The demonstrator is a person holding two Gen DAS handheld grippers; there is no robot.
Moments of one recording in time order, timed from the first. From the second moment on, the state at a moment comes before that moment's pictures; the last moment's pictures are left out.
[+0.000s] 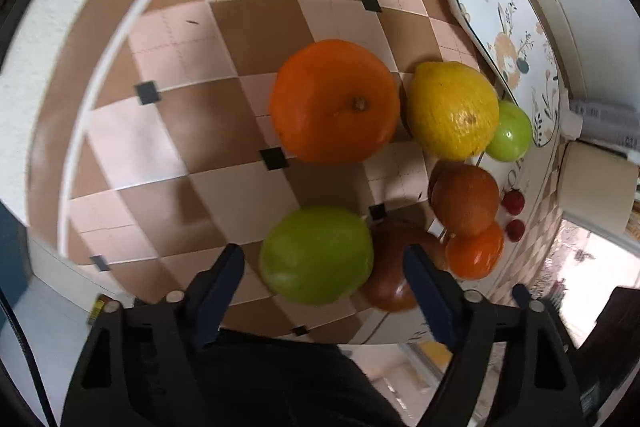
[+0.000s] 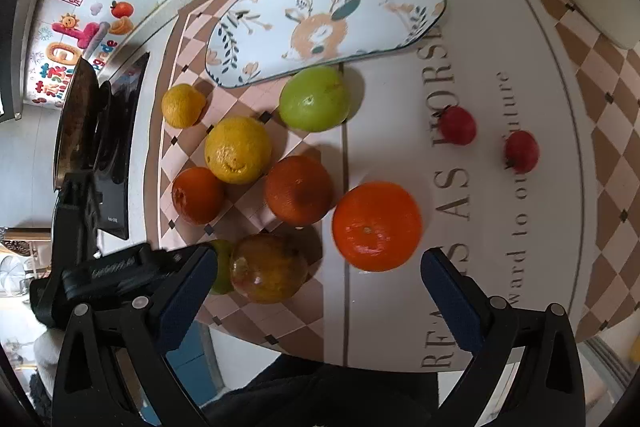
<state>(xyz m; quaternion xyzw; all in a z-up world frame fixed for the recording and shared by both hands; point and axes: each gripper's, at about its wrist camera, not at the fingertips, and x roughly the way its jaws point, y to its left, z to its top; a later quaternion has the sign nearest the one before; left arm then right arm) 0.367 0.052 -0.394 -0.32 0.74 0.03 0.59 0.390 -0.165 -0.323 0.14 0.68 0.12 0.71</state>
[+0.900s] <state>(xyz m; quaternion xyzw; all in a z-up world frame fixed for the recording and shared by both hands) 0.378 0.081 -0.399 -0.25 0.75 0.00 0.61 0.358 -0.112 -0.329 0.10 0.70 0.08 0.71</state>
